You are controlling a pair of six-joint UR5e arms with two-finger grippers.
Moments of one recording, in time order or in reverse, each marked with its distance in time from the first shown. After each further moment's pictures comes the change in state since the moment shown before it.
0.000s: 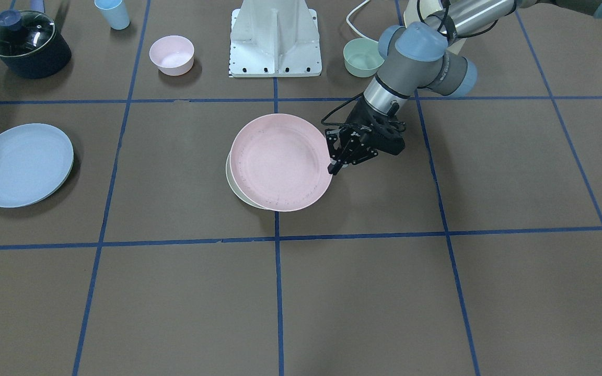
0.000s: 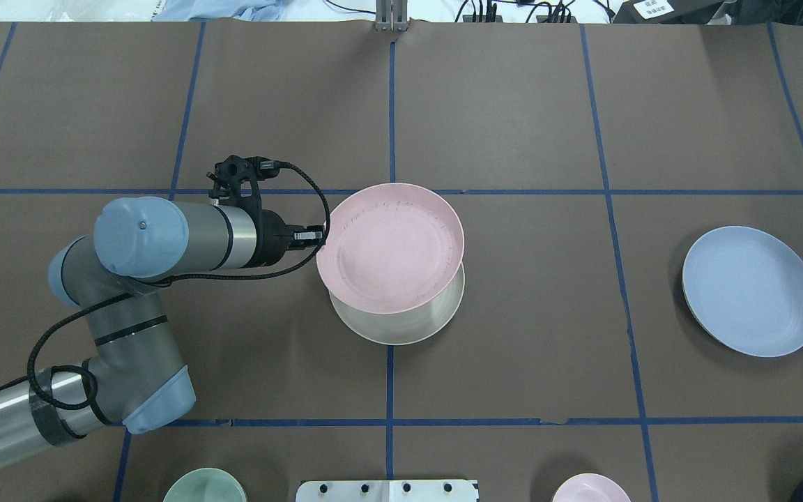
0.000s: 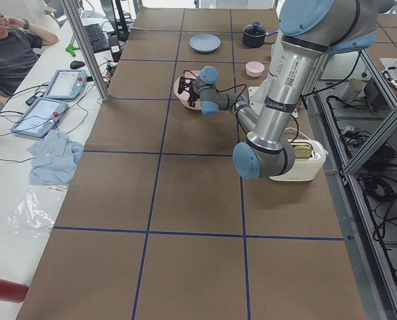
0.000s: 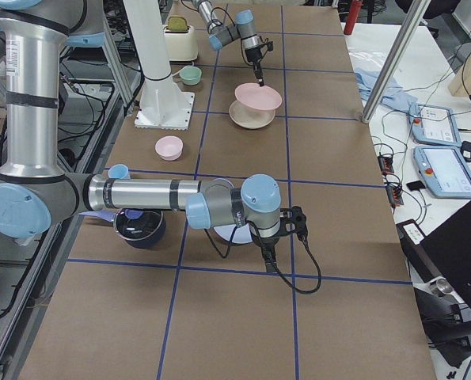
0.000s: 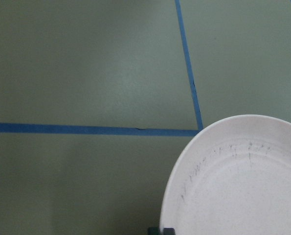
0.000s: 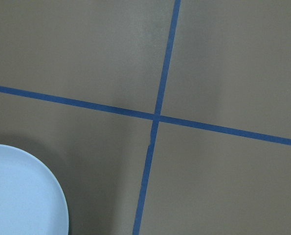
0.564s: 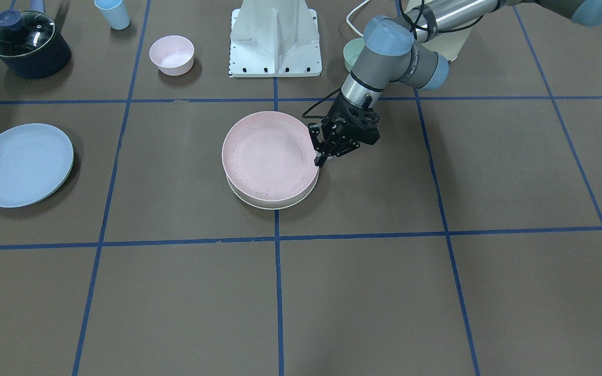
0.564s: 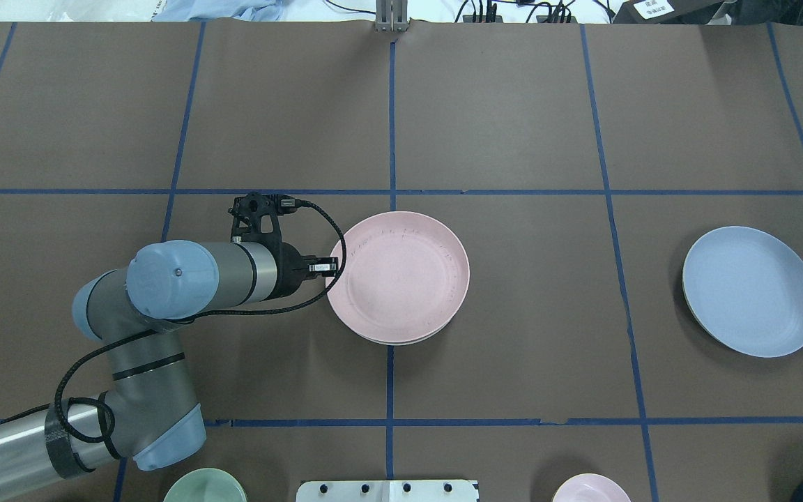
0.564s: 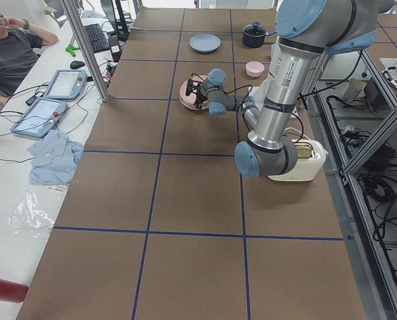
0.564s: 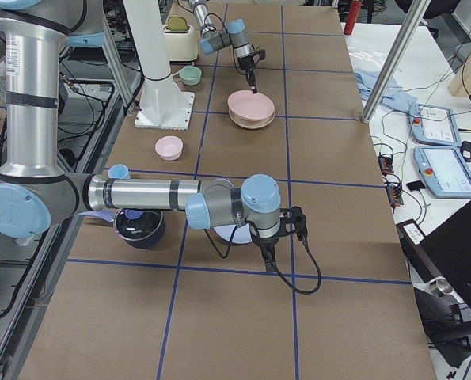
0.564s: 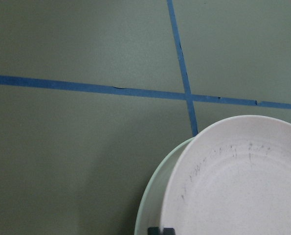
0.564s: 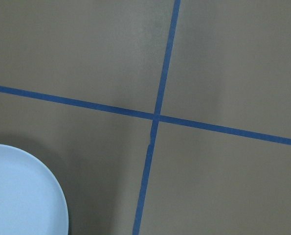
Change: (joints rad) left arm 0.074 0.001 0.015 0.023 0.086 0.004; right arm 0.000 0.000 -0.001 0.000 0.000 0.000
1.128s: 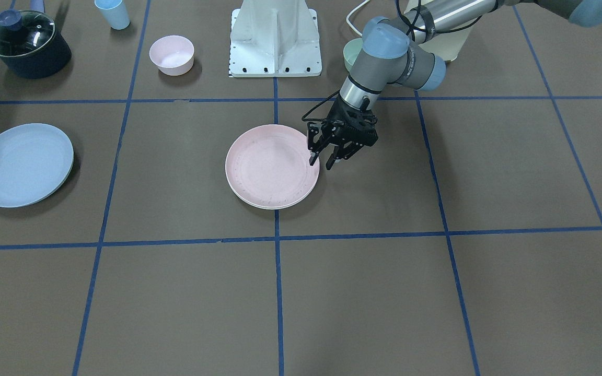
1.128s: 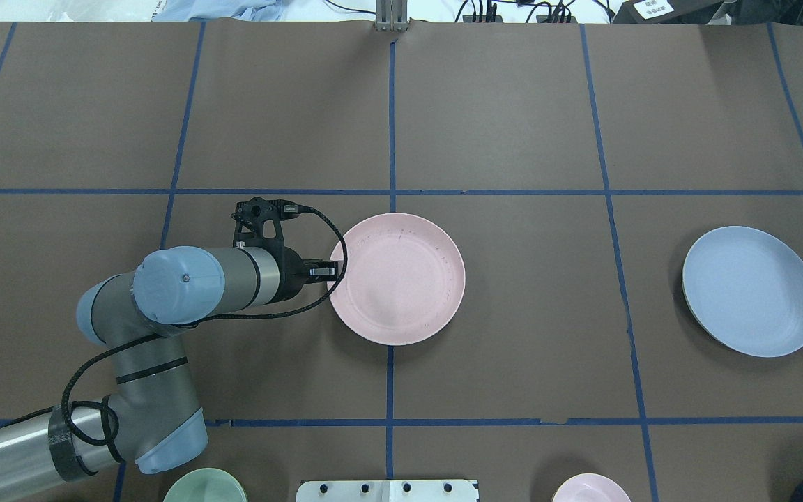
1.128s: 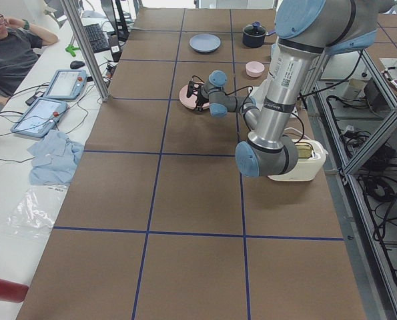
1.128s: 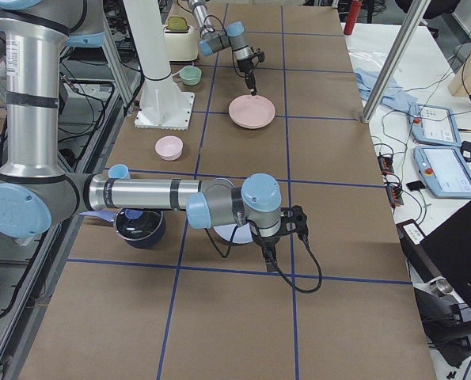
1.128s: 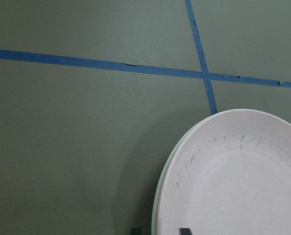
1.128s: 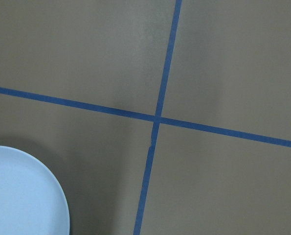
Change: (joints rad) left arm 0.004 -0.001 0.003 0.011 0.012 0.023; right arm 0.000 0.005 0.002 0.000 0.001 0.000
